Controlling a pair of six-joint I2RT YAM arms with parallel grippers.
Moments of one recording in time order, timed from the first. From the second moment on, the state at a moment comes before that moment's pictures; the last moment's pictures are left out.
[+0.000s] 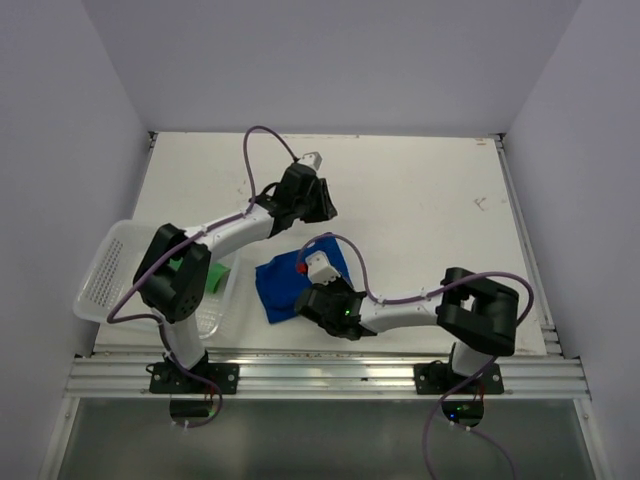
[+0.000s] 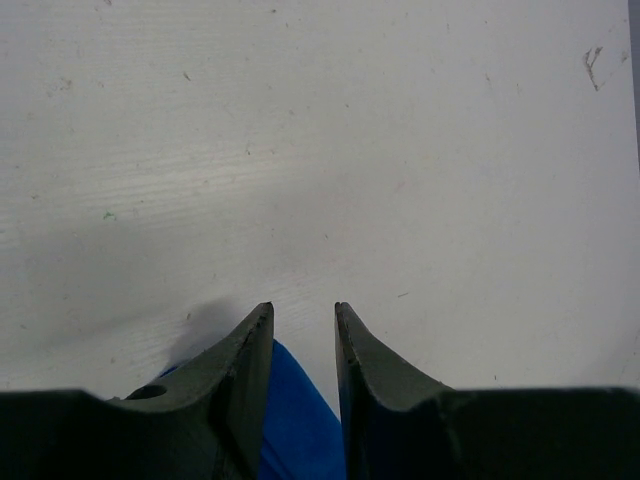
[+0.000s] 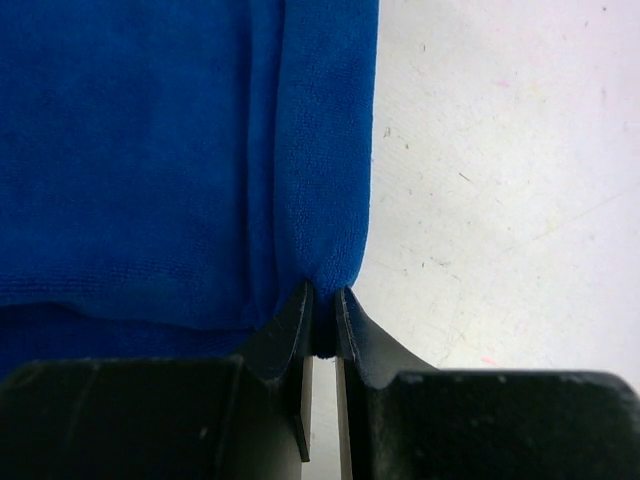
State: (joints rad) left arm -0.61 1.82 1.28 -0.12 0.04 -0.63; right arm 1.24 1.67 0.81 -0.12 0.96 0.35
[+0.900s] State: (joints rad) left arm -0.60 1.71 1.12 -0.09 0.15 -0.63; right arm 1.34 2.05 1.13 -0.44 1.17 0.19
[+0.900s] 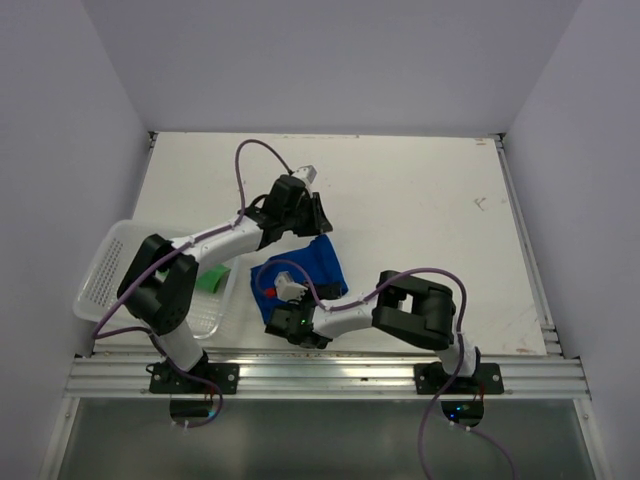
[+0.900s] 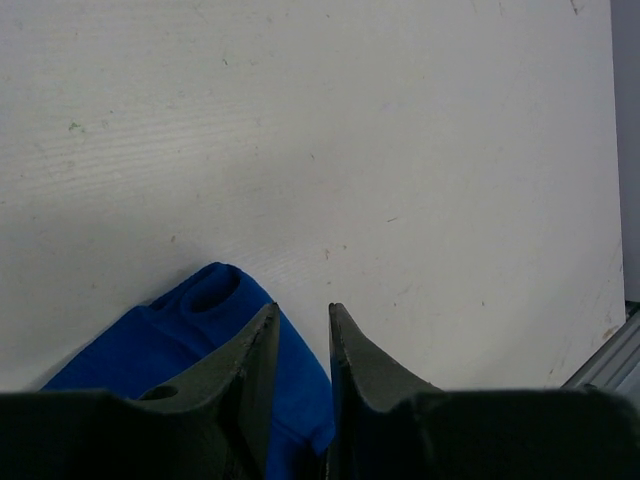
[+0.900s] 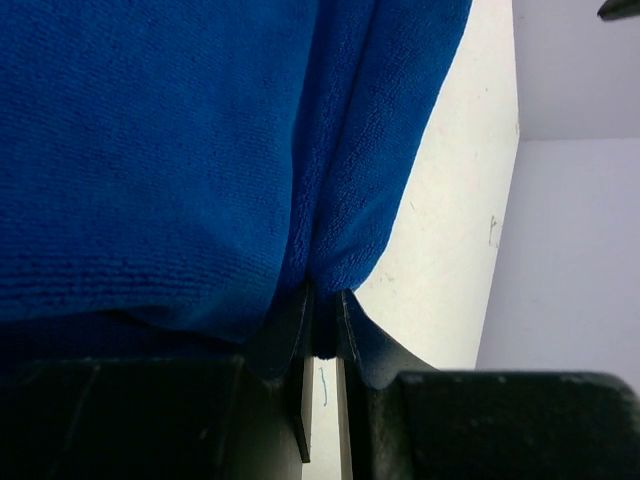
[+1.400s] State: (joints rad) left arm -0.63 1.70 1.07 -0.03 0.27 -0.62; right arm 1.34 2.14 1.21 -0.54 1.18 0.13
